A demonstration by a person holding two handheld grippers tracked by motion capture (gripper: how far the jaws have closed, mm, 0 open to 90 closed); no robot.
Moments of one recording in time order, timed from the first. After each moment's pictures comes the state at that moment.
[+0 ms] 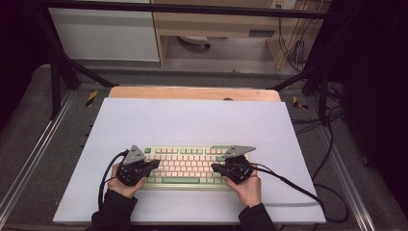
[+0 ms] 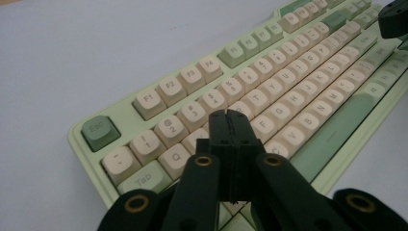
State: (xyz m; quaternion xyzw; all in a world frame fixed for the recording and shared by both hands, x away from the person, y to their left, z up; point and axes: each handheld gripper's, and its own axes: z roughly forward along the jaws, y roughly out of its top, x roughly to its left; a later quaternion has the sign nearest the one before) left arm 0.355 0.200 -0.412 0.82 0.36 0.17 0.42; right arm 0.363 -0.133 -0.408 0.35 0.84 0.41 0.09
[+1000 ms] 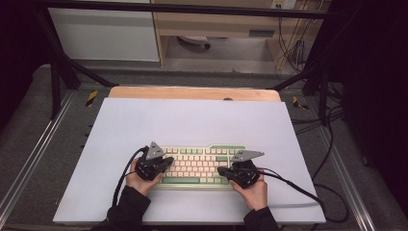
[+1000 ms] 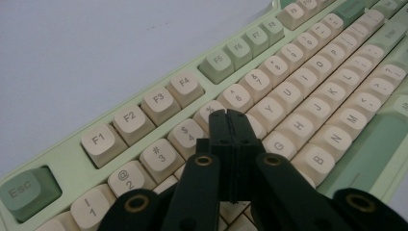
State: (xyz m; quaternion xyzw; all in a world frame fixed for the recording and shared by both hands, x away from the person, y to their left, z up) left arm 0.378 0.161 -0.428 0.83 0.36 0.17 0.39; right arm 0.354 -0.152 -0.417 0.36 0.83 0.42 0.09
